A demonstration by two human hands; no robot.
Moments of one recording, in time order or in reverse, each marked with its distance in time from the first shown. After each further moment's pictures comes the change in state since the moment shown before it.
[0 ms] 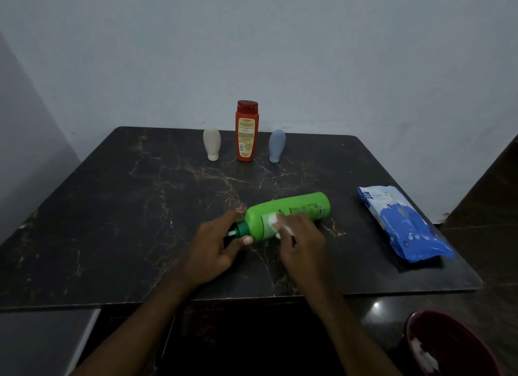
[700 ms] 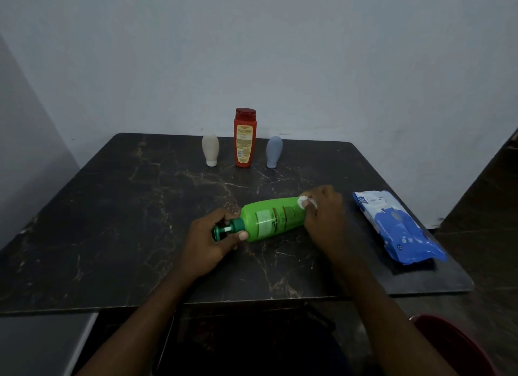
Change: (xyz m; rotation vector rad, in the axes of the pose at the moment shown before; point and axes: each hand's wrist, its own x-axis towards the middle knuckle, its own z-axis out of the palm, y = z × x) left_hand 0.008 0.001 -0.004 -0.317 0.065 -0.250; right_hand 0.069 0.042 -0.033 -0.261 -0.176 0.175
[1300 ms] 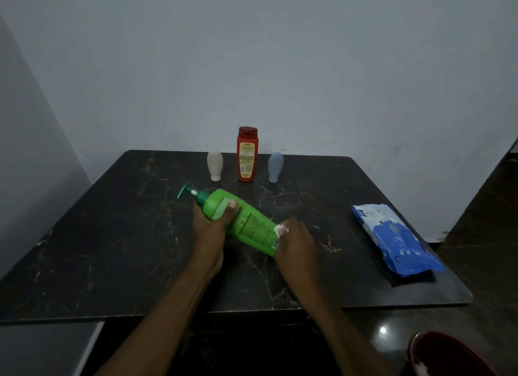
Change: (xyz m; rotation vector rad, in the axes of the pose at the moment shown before) left_hand 0.039 0.027 0.019 -0.679 0.499 -0.411; right_hand -0.053 -0.061 0.014 0.113 -0.019 0.107
